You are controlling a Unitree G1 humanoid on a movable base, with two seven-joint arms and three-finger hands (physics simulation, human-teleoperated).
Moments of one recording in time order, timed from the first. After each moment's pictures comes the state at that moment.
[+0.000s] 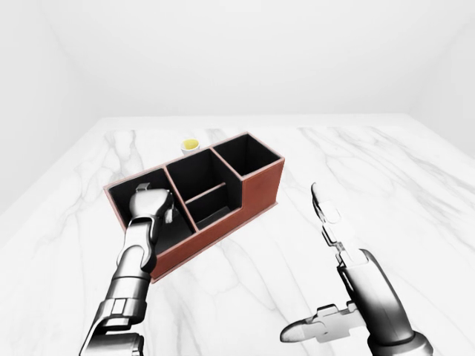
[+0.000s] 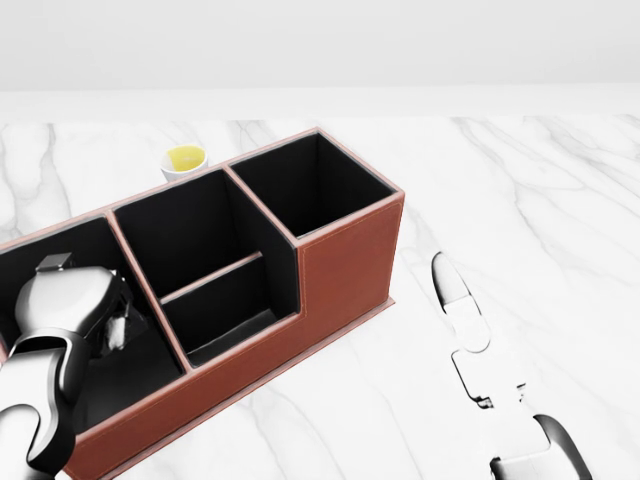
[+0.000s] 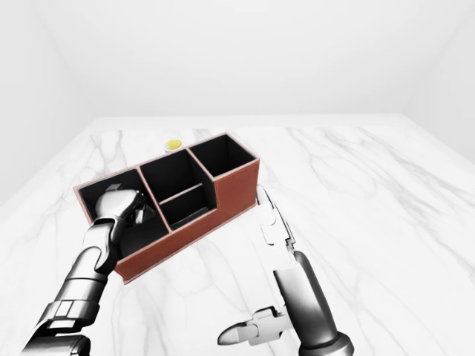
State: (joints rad) left arm -0.42 0.30 0.05 0.47 1.31 0.09 -0.10; right arm 0.65 0.35 0.13 -1.05 -0.57 -0.04 0.65
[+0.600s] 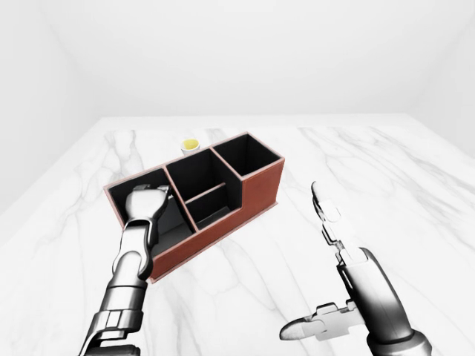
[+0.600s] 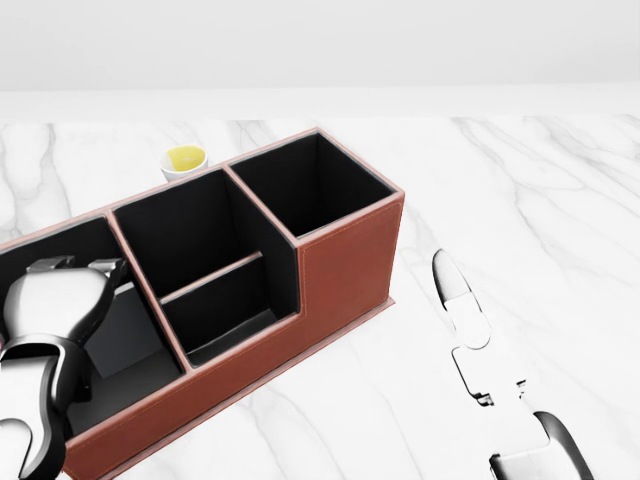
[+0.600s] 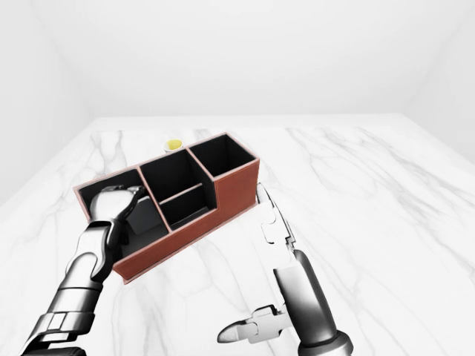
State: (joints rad) left arm -0.37 0.31 0.05 0.35 1.40 0.09 -0.13; right arm 0.64 0.35 0.14 -1.05 -0.58 -0.03 0.65
